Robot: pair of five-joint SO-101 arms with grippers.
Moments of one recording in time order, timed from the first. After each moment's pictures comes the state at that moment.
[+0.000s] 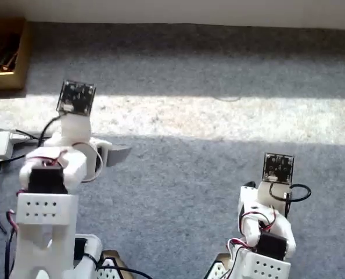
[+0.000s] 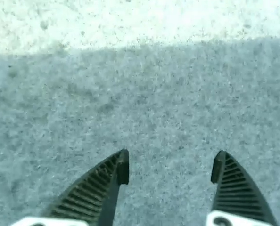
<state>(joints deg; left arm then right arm) -5.7 -56.2 49.4 65.6 -7.1 10.6 -103.4 94.0 61.8 10.1</state>
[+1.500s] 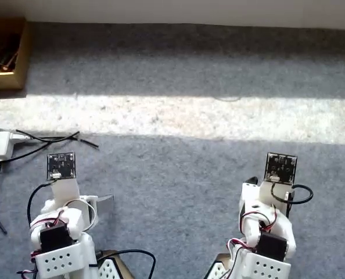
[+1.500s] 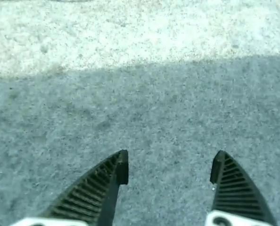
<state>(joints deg) -22.6 -103.3 96.1 76.6 -7.0 10.9 -104.4 95.1 59.1 10.1</state>
